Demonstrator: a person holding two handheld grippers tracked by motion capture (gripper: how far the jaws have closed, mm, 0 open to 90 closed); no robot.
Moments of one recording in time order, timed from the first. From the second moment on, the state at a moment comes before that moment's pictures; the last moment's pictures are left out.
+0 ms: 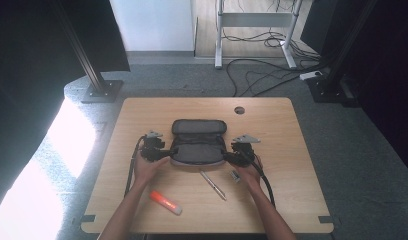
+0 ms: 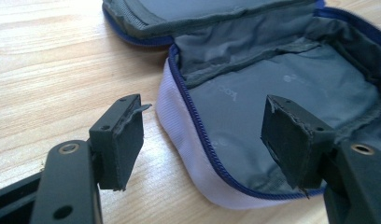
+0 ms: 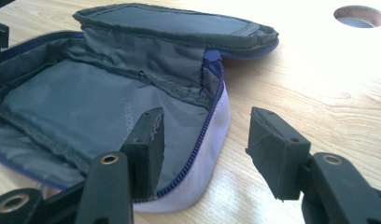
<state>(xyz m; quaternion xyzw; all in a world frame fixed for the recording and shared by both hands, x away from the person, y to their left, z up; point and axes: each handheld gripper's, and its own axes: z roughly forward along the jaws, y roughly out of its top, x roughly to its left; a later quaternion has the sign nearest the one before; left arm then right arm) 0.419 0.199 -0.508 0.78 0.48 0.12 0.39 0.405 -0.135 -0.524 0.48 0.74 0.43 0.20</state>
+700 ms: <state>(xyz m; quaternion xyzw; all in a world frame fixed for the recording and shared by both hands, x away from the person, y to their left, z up) 0.394 0.217 -0.503 0.78 0.46 0.13 0.40 0.382 -0.167 -0.516 0.46 0.74 0.45 0.20</state>
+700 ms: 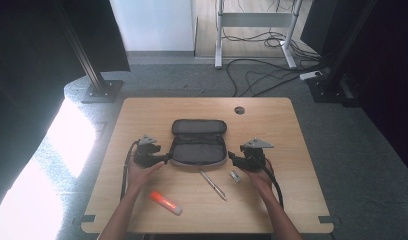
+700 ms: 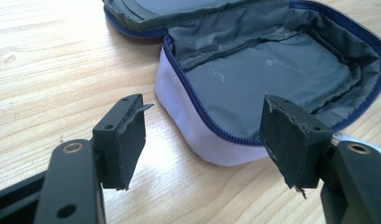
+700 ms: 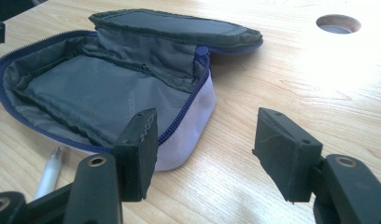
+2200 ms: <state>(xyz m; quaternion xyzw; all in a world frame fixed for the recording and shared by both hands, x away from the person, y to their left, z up) 0.319 0.274 -0.518 0.76 0.47 0.12 0.44 0.302 -0.211 -0.538 0.46 0.75 0.43 0.19</state>
